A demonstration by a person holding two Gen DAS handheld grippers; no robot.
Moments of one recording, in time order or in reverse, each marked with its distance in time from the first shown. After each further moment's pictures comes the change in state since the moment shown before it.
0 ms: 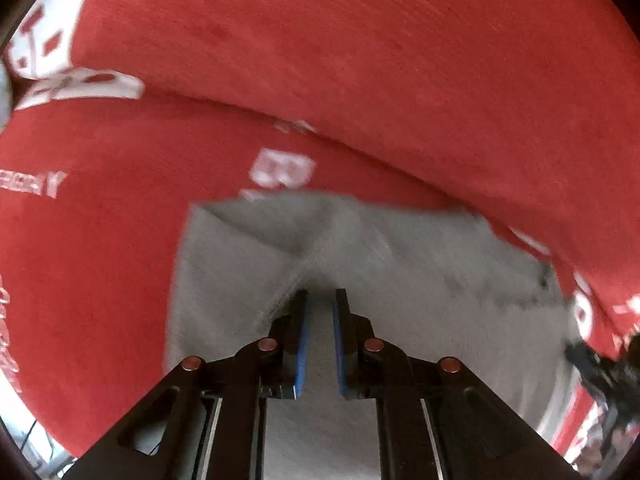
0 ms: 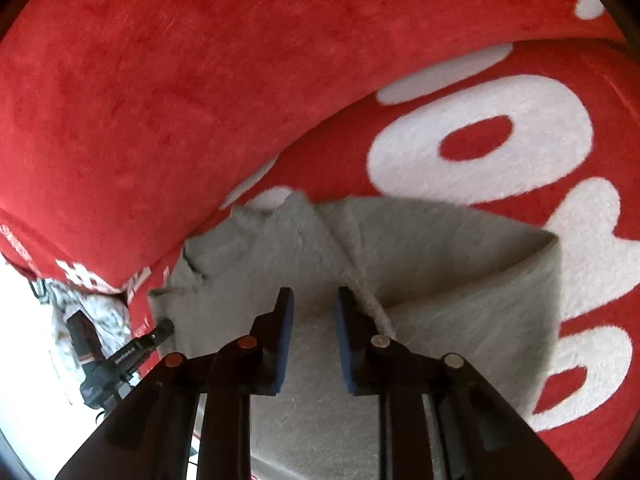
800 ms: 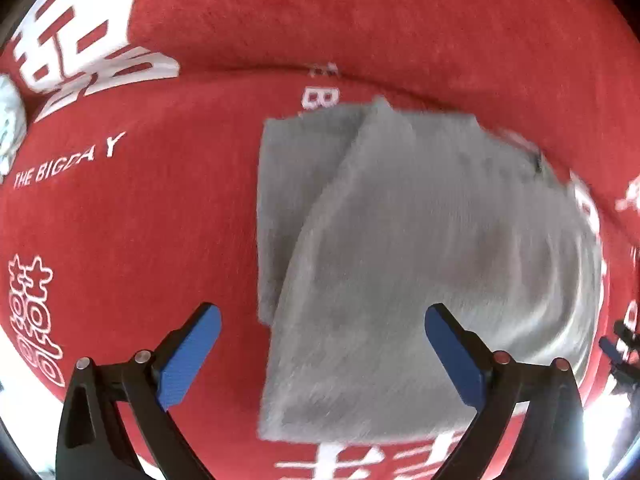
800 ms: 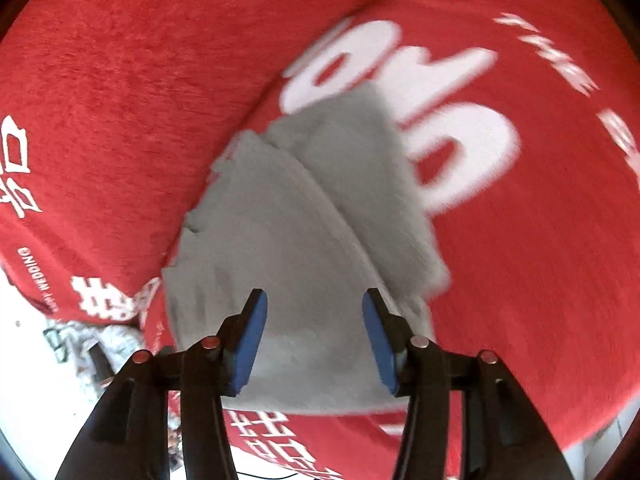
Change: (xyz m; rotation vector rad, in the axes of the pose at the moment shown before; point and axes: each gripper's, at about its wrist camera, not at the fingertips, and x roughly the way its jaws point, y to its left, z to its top) left arm -0.056 0.047 -0.093 0.208 0.064 0.019; right arm -0.078 -0.029 -0.147 0.202 -0.154 -0.086
